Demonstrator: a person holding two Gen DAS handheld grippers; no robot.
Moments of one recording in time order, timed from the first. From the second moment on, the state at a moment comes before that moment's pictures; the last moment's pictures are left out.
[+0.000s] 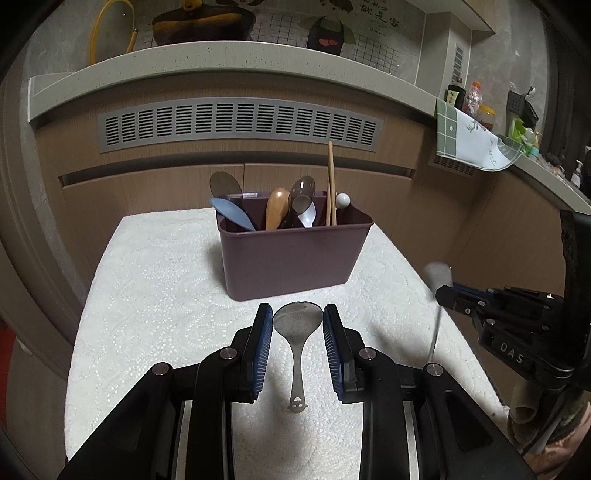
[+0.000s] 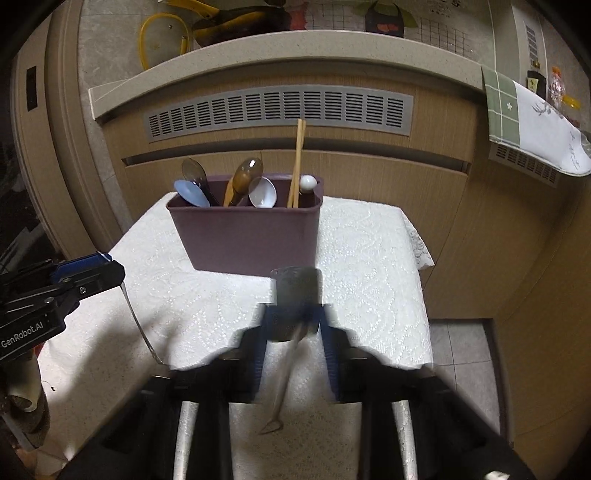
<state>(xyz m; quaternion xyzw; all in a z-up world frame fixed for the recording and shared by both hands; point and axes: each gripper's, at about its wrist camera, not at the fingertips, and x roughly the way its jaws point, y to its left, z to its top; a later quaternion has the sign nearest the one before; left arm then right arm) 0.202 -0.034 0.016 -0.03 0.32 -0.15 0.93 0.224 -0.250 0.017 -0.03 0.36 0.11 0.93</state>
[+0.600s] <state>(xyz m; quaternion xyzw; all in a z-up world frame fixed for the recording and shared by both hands) 0.203 -0.020 0.037 -0.03 0.31 -0.15 0.94 0.270 -0.209 -0.034 -0.09 0.42 0.21 0.88</state>
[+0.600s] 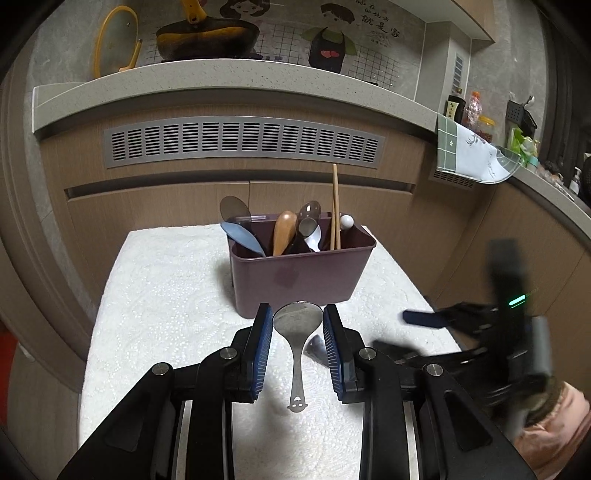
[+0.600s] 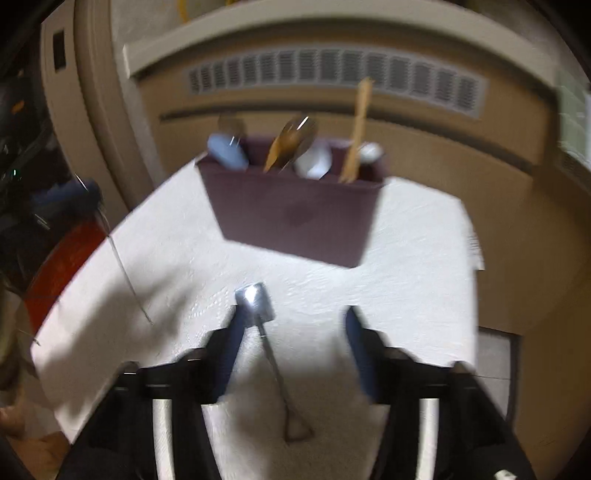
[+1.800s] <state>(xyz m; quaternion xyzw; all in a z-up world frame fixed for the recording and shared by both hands) 0.278 -0.013 0.172 -0.04 0.18 -0.20 0.96 0.334 -0.239 0.196 0.03 0.13 0.18 0.98</state>
